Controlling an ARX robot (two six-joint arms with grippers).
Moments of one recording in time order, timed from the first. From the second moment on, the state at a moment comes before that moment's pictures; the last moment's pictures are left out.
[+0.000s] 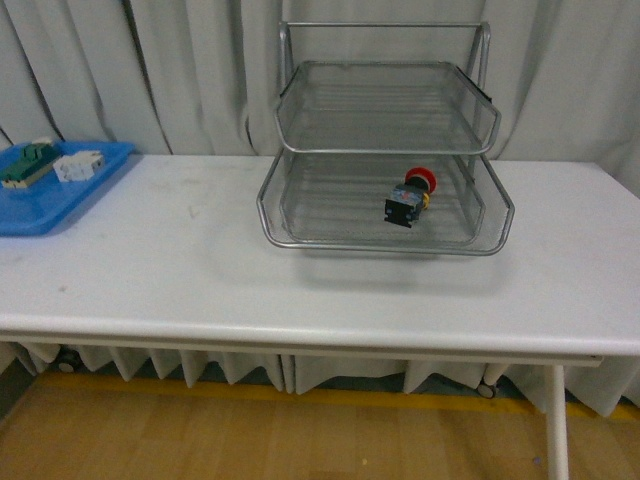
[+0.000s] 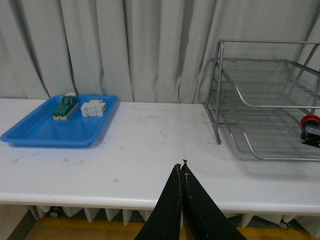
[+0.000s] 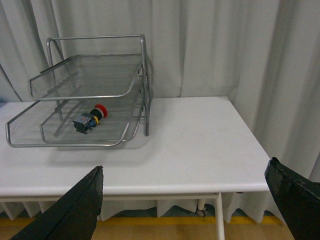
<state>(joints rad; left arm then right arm) 0.00 0.49 0.01 0.49 0.00 0.00 0.00 0.00 0.01 0.00 0.00 0.00</state>
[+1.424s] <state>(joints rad) 0.00 0.01 0.01 0.00 0.00 0.00 0.00 0.00 0.01 0.00 0.00 0.00</state>
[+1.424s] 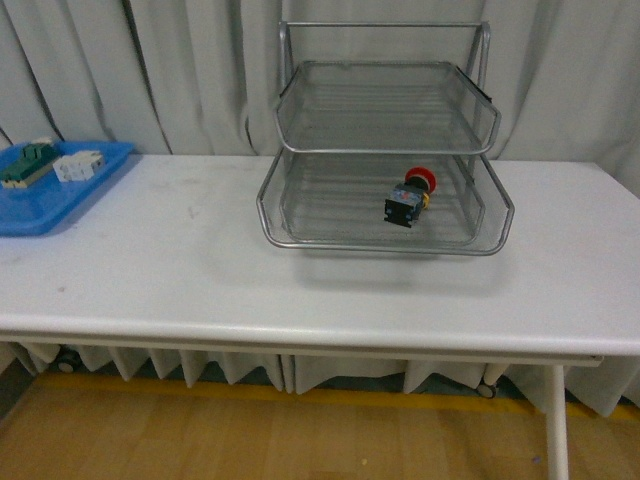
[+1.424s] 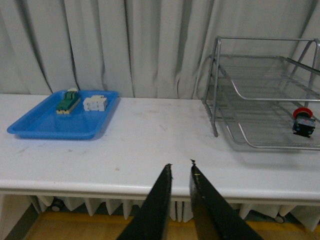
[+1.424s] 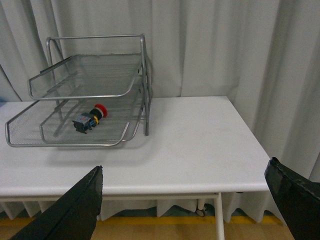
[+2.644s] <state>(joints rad) 0.00 0.01 0.01 0.00 0.00 0.00 0.22 1.80 1.09 0.14 -0.03 0.13</state>
